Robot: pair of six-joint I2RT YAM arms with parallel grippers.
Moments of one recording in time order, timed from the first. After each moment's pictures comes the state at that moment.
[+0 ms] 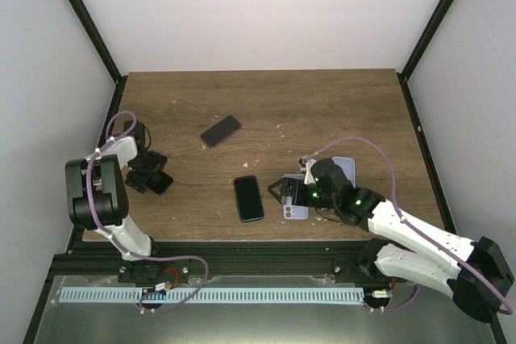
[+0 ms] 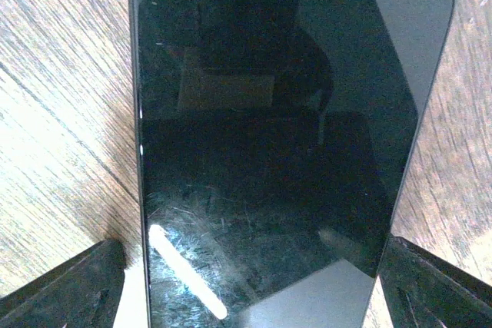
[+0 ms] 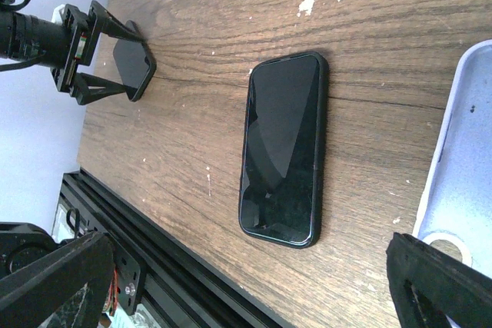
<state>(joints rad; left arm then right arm) 0.17 1.68 0.96 -0.75 0.00 -0.89 0.79 0.94 0.55 -0.24 -0.22 0.84</state>
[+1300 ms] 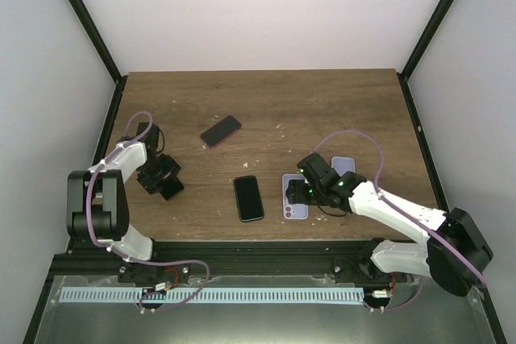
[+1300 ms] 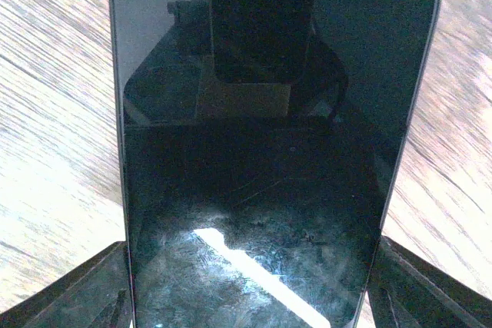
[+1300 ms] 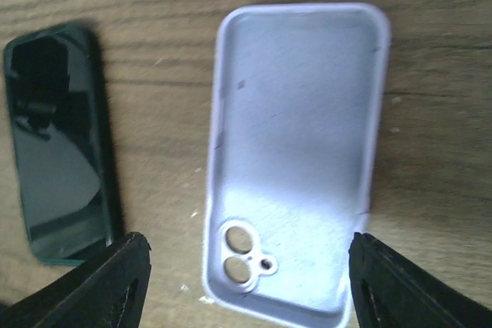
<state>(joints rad) 0.05 1.58 0.91 -0.81 0.05 -0.74 0.75 1.18 0.67 -0.53 -0.03 0.72</state>
